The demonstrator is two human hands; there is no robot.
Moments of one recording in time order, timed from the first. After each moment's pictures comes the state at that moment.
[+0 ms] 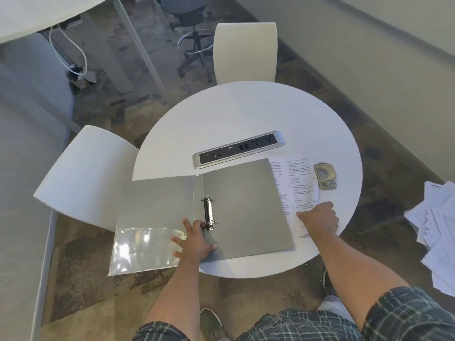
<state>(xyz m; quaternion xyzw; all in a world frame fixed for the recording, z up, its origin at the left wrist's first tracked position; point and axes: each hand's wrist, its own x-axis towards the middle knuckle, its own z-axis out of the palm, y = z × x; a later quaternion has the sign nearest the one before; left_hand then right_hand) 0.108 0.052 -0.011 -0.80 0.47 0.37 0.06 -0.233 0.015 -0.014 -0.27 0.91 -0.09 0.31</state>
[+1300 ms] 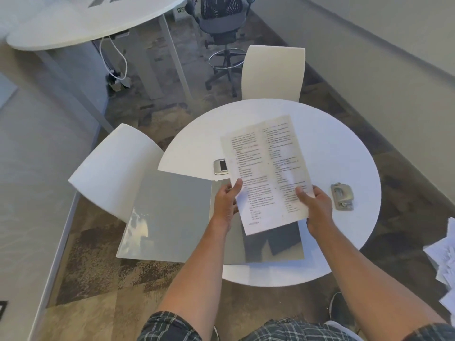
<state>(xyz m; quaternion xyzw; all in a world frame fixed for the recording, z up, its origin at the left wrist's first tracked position) 0.045 -0.008 0.087 -0.59 0.27 0.59 -0.47 -0.193 -0.009 0.052 -0.25 0.56 -0.54 0.58</state>
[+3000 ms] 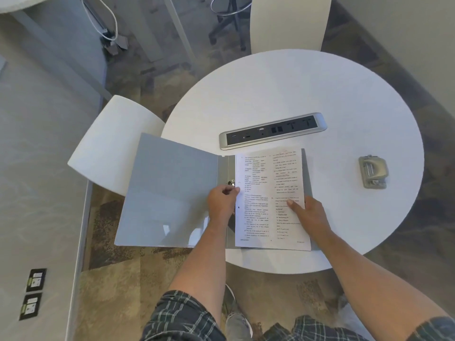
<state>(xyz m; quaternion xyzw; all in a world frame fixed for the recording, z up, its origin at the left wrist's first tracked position) 0.083 -0.015 0.000 -0.81 0.37 0.36 -0.28 -0.162 0.013 -0.037 -0.42 0.67 -0.29 0.54</state>
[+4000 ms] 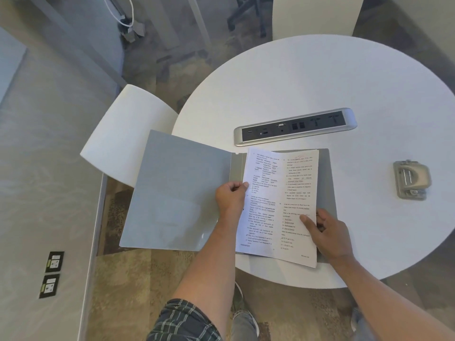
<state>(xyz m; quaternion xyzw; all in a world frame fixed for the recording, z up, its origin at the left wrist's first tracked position) 0.093 -0.033 -0.018 -0.80 0.24 0.41 -0.37 -0.160 0.033 -0.061 -0.55 0.66 -0.27 0.44</state>
